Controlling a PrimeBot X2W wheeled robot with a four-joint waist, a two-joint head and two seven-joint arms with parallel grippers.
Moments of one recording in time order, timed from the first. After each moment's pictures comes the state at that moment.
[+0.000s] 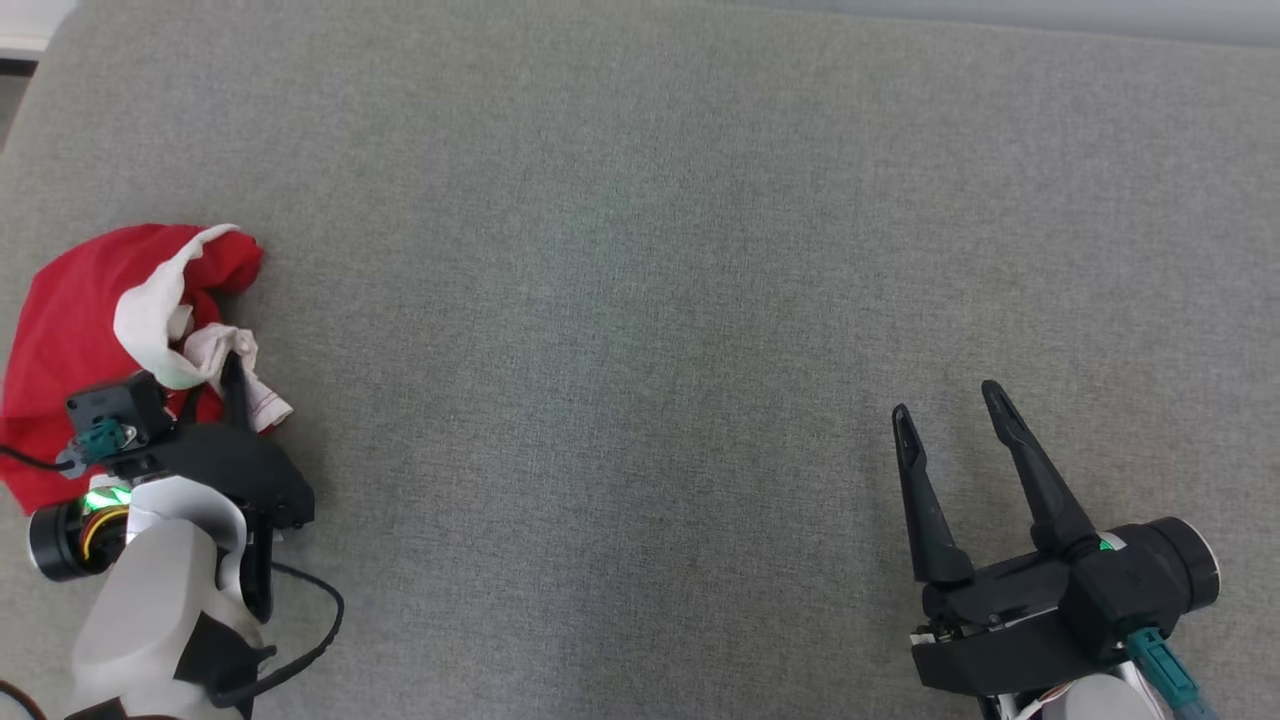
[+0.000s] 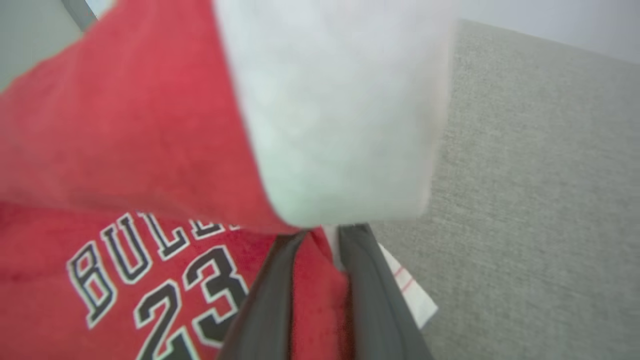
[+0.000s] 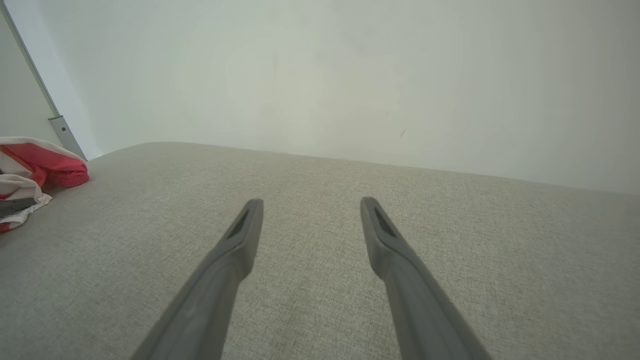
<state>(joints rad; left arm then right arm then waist) -0.77 0.18 0.03 1.09 -0.32 -0.09 -0.25 -0.12 -0.09 0.12 -0.01 0.02 0.13 -0.26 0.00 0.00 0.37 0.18</state>
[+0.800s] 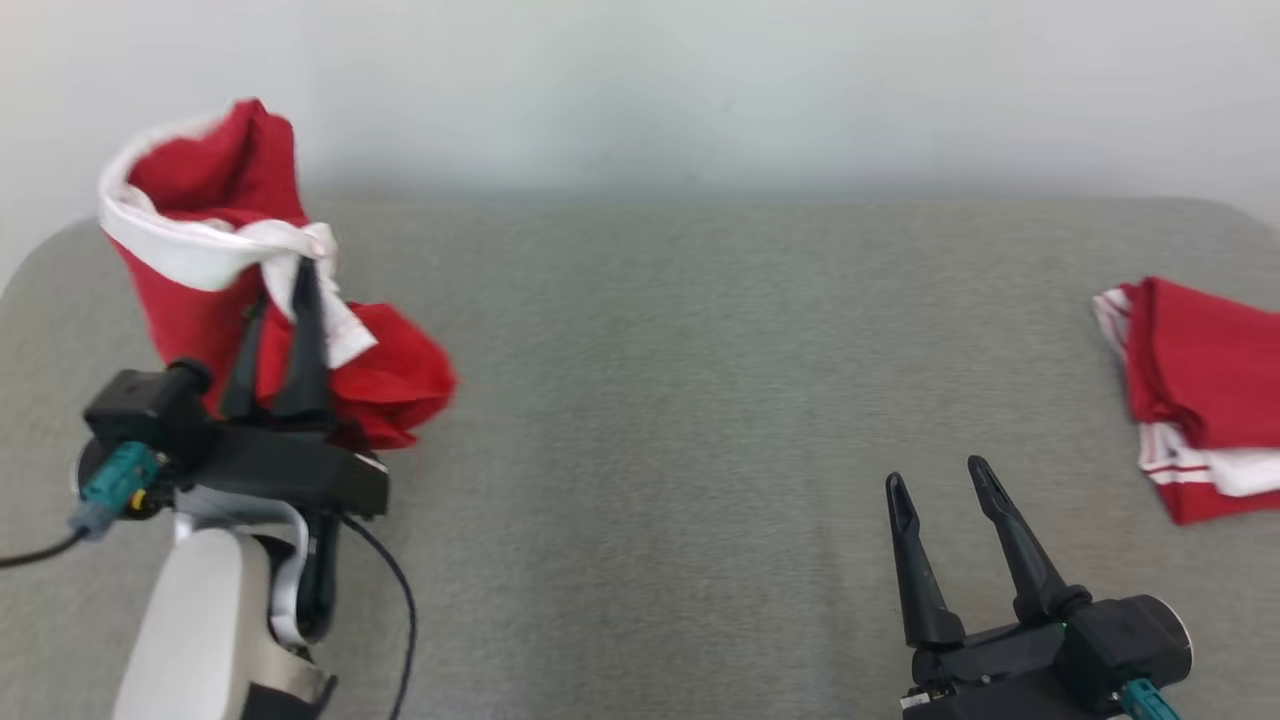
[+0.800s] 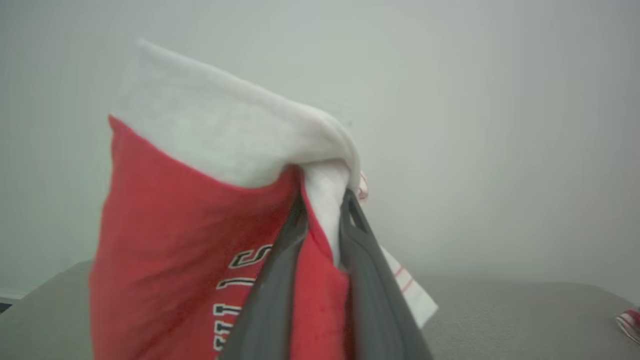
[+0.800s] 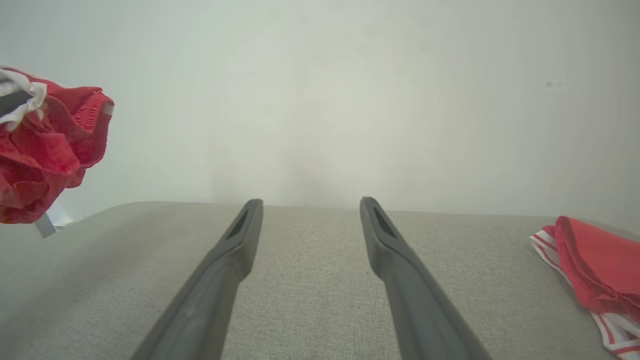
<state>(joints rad) -0.52 0.13 -0.03 0.35 -0.34 -0.12 -0.20 -0.02 -0.05 0.13 0.01 0.10 0.13 -0.26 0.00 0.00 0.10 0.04</state>
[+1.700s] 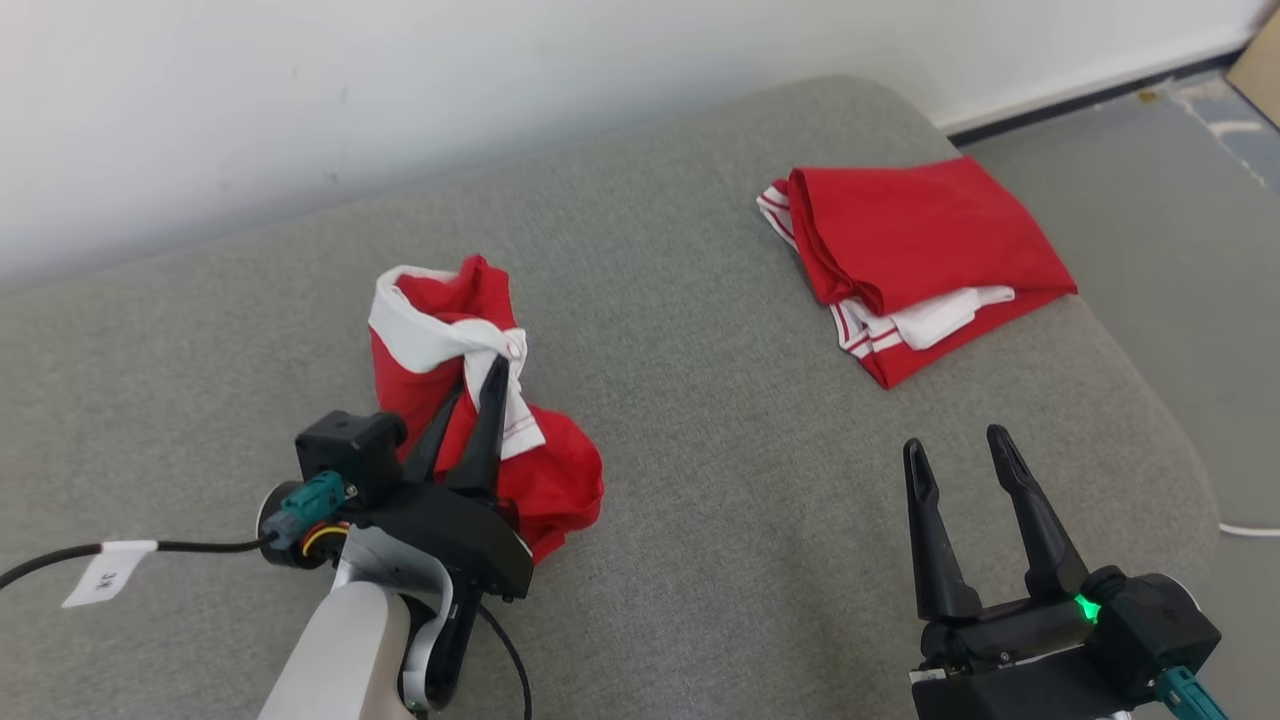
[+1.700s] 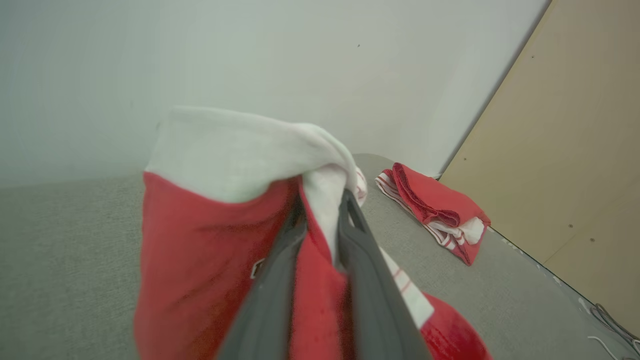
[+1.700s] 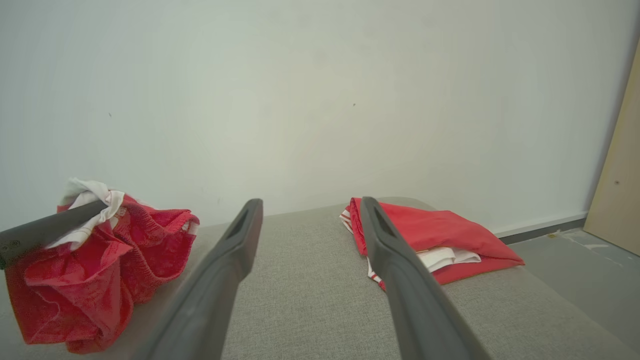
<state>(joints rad) -0.43 0.06 -0.25 0.32 -0.41 -0.09 -0.06 -0.03 -0.05 0.12 -0.05 0.17 0.13 -0.26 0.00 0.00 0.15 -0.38</state>
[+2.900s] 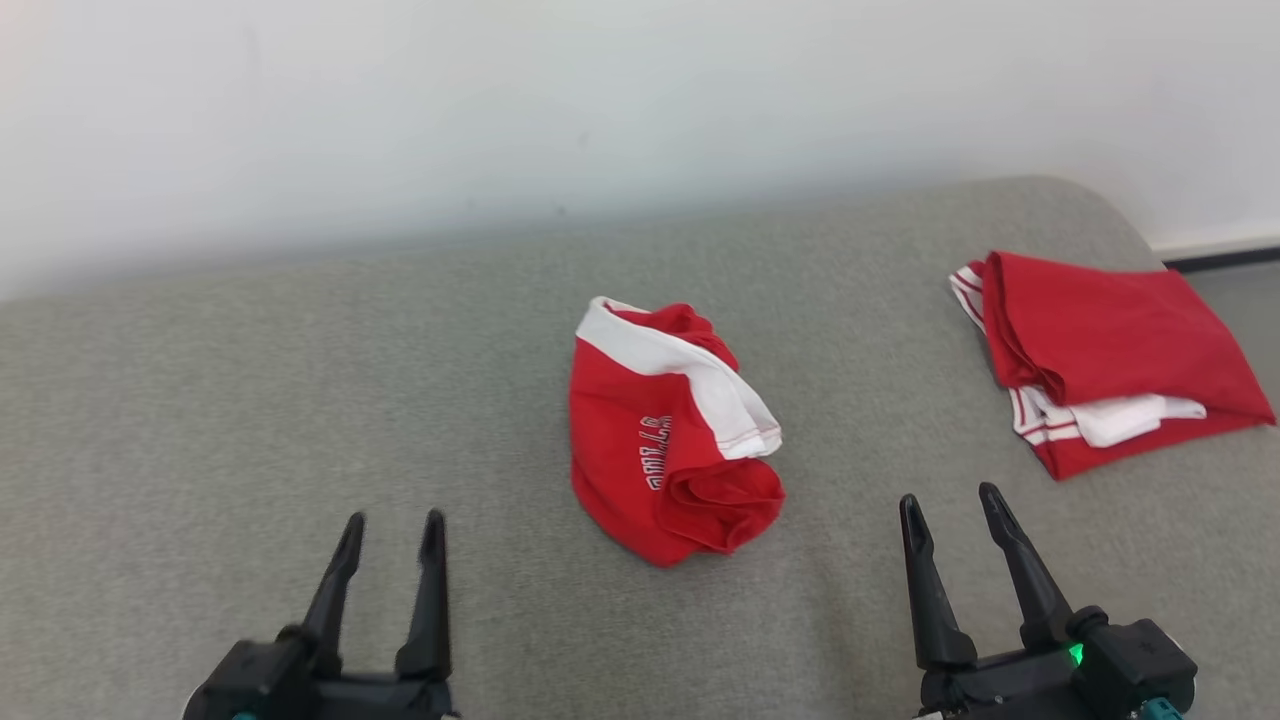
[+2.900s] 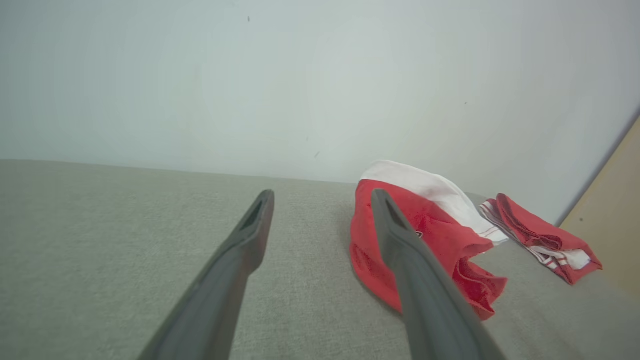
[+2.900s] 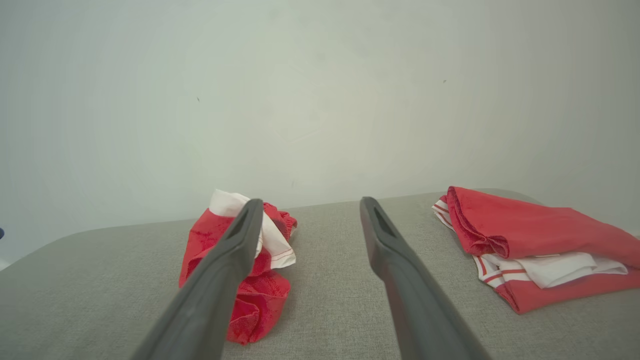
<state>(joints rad) -0.09 0.07 -0.16 0.15 -0.34 -0.08 -0.26 0.02 -0.05 0.12 0.01 0.18 0.13 -0.26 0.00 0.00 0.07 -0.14</state>
